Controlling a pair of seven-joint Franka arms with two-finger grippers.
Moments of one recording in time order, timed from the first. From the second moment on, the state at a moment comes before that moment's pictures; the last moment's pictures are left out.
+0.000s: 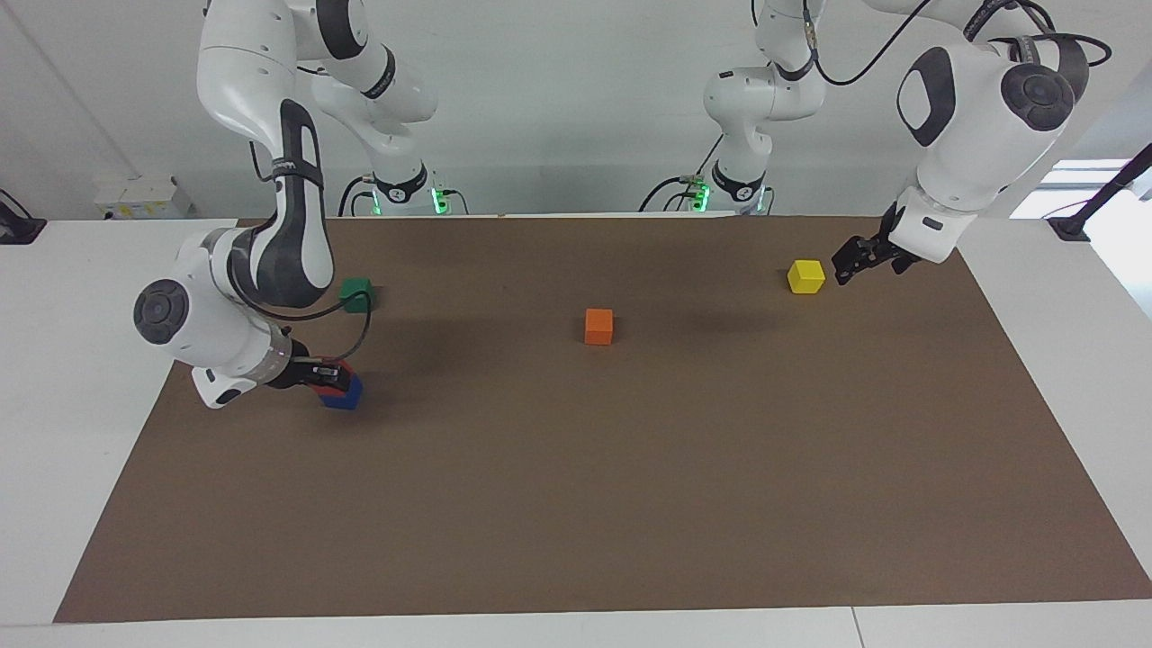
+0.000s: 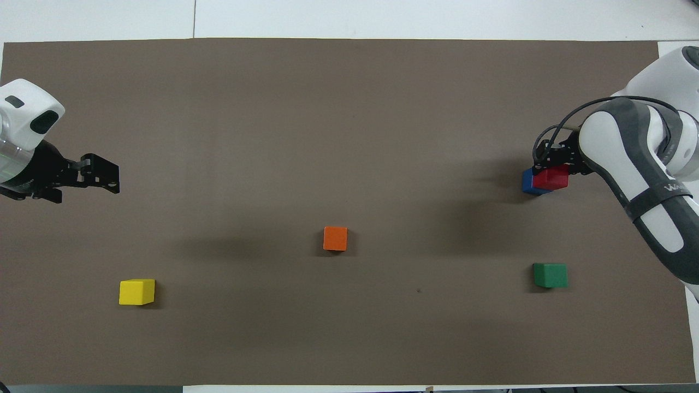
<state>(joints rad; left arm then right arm) -0.02 0.04 -0.04 -1.71 0.02 1.59 -0.16 -0.12 0.42 0.03 -1.68 0.12 1.83 0.06</state>
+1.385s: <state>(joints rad) -0.02 0.04 -0.03 -1.69 -0.01 1.61 -0.16 -0.11 0.41 0.03 -1.70 0.12 1.86 0.07</state>
